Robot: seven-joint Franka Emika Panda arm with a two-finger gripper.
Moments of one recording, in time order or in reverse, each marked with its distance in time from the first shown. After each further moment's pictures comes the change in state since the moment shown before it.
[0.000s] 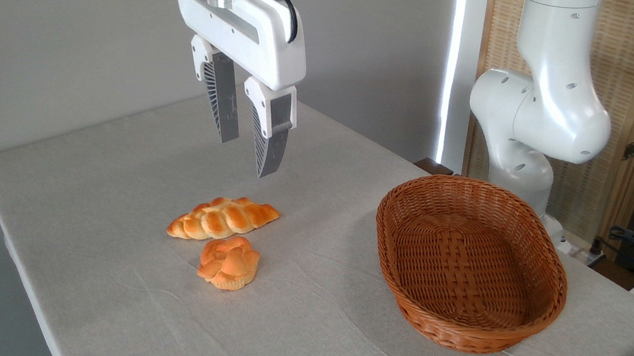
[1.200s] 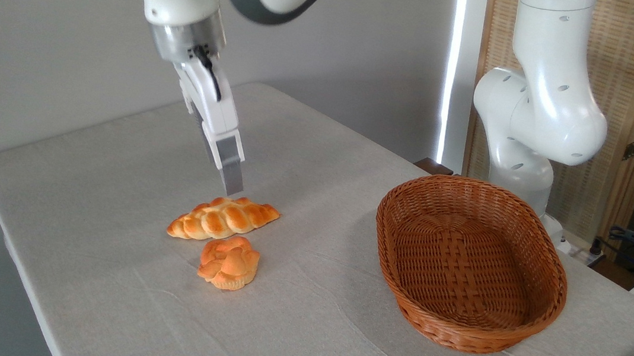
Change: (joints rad) arm -0.139 0.070 -0.115 -0.182 0.000 0.158 -0.003
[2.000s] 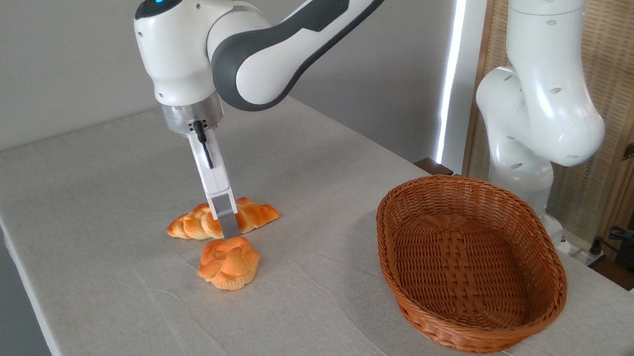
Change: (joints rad) arm -0.067 0.089 -0.033 -0.187 0.005 0.276 0.000
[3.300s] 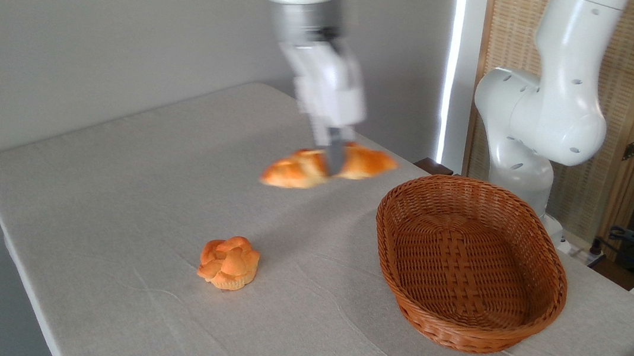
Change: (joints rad) arm 0.044 -0.524 0.314 -0.146 0.071 -0.397 0.374
